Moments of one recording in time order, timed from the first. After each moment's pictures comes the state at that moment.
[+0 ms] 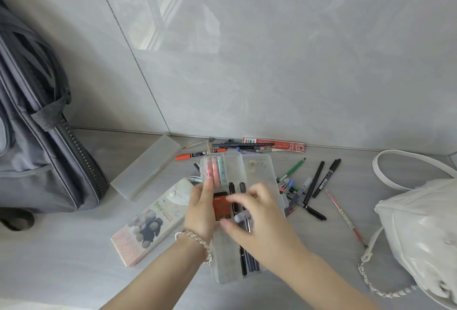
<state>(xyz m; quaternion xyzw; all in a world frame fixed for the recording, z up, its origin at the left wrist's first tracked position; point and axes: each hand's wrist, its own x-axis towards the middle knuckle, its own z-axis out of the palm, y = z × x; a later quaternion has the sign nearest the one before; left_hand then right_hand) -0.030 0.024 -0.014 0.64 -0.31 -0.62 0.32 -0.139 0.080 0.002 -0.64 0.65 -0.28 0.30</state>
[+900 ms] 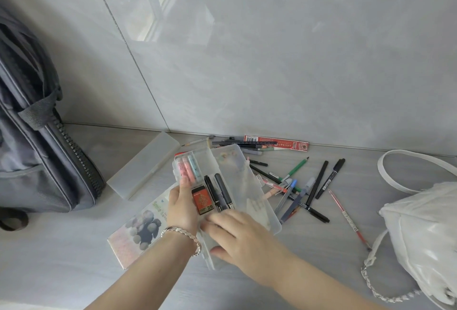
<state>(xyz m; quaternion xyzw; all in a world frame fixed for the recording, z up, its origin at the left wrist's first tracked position) -0.011 0.003 -0.036 0.71 -0.22 -0.57 0.34 -0.130 0.076 -0.035 -0.86 0.47 -0.16 0.15</state>
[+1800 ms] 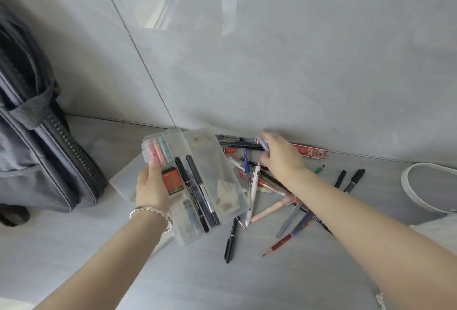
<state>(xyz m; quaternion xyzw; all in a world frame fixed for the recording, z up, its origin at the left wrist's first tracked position) 0.023 -0.056 -0.022 0.75 -0.23 -0.49 0.36 -0.207 -0.074 -0.062 -0.63 0.74 -0.09 0.22</state>
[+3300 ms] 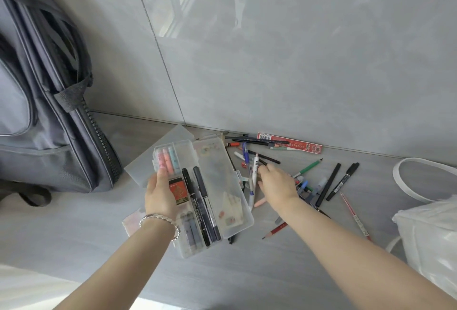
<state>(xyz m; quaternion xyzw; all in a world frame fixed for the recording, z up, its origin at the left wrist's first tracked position) 0.037 -0.006 -0.023 0.75 -0.21 -0.50 0.39 -0.179 -0.005 -0.097 -0.68 0.71 0.04 0.15</state>
